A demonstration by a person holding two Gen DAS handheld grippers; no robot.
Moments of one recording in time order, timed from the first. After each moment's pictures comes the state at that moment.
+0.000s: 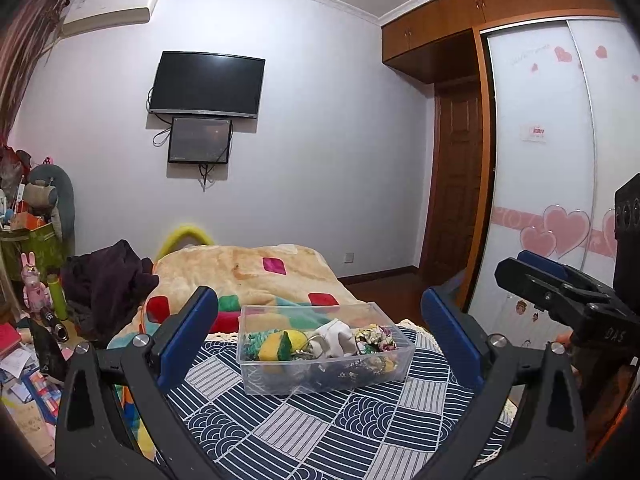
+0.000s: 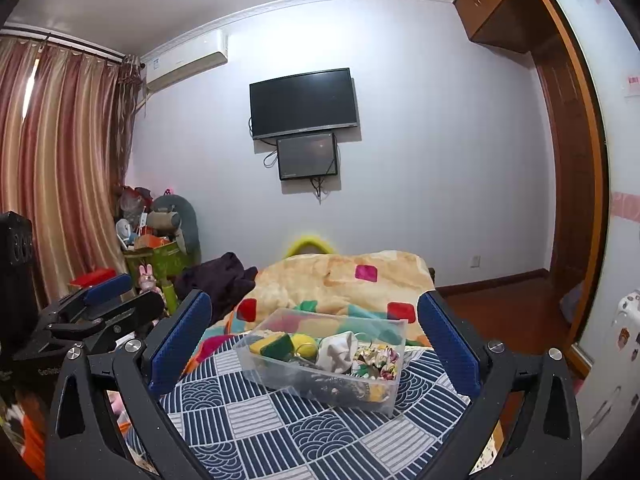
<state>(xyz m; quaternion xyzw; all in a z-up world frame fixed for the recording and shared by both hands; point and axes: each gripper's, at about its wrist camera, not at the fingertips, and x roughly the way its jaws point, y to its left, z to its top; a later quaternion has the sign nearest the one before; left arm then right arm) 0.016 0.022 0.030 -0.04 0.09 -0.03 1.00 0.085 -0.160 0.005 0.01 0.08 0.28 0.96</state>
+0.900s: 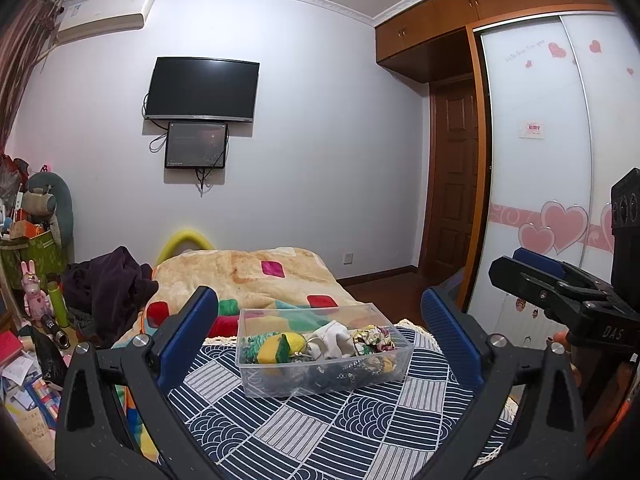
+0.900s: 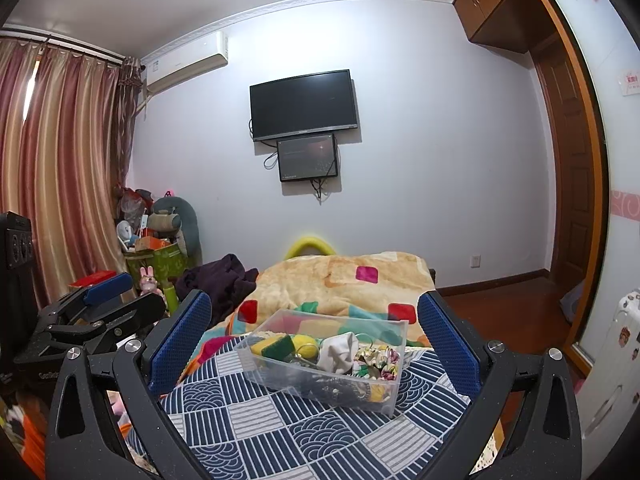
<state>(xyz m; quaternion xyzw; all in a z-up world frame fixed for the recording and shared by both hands) 0.012 0.021 0.033 -0.03 0.08 -0.03 1.00 0.081 -0.158 0.007 0.01 0.08 0.28 0.96</state>
